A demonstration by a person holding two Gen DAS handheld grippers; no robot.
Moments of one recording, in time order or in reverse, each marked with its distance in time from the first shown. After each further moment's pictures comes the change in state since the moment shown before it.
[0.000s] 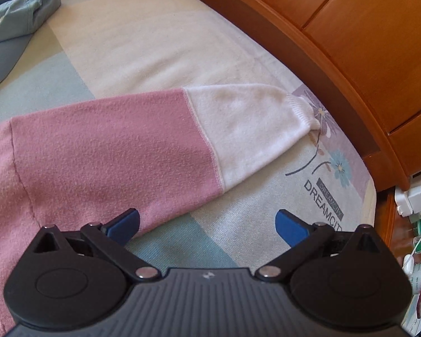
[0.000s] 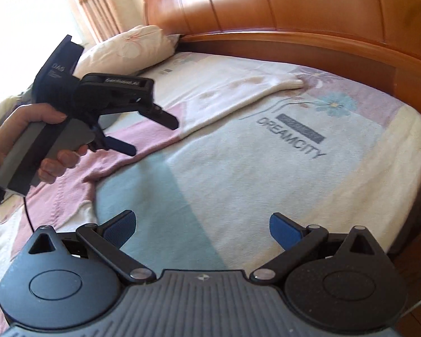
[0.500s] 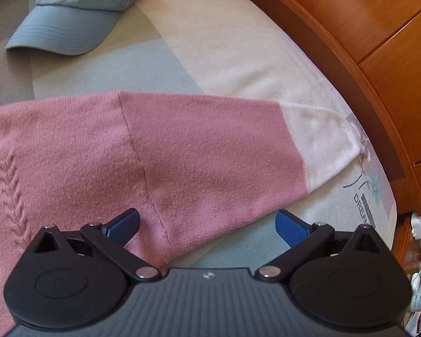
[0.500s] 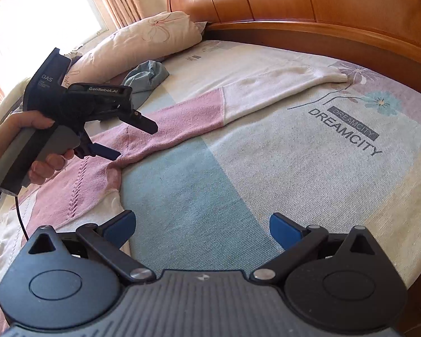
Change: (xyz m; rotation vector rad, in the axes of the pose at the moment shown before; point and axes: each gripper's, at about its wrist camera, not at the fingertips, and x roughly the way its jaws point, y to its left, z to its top) left arm -0.023 0.089 -0.009 -0.162 -0.036 0.062; right arm 0.026 0.024 -0.003 -0.012 0.039 0.010
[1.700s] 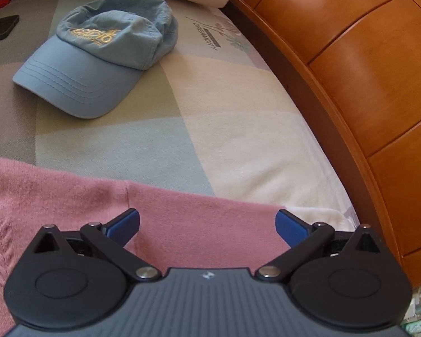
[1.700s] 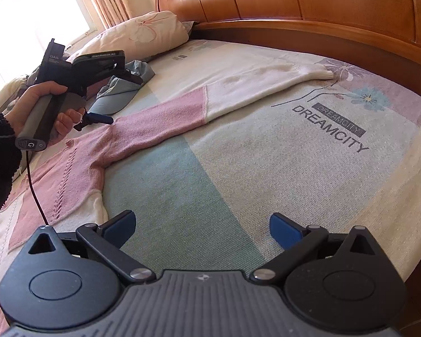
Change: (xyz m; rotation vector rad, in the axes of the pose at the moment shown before) left arm 0.015 0.017 0.046 -0.149 -0.138 -0.060; right arm 0.004 -0.007 -0.002 0.000 0.000 -0.048
